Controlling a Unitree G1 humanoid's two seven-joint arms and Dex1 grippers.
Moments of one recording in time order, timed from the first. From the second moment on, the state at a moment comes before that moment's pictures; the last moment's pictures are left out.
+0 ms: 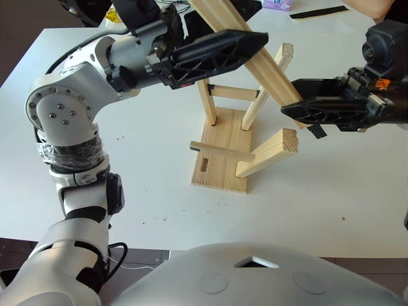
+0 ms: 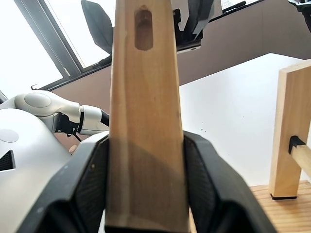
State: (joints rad) left arm -0.71 0.46 0.16 -0.30 -1.32 0.95 -0.76; right arm -0.54 -0.87 -0.24 -0.35 1.48 1.23 0.82
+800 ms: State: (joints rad) left arm -0.67 0.51 0.13 -0.32 -1.30 0.97 -0.78; right arm -0.54 -0.93 -0.19 -0.37 1.34 1.20 0.91
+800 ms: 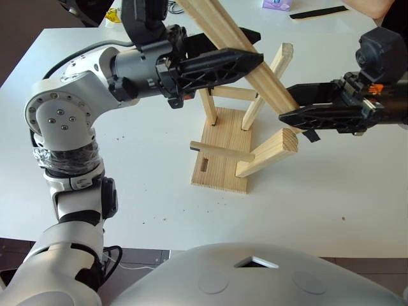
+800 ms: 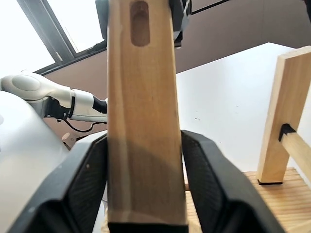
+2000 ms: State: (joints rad) left arm -0.54 0.99 0.23 0.02 -0.73 0.46 -1.45; right arm 0.47 -0.94 -0.84 -0.60 1.03 1.04 1.13
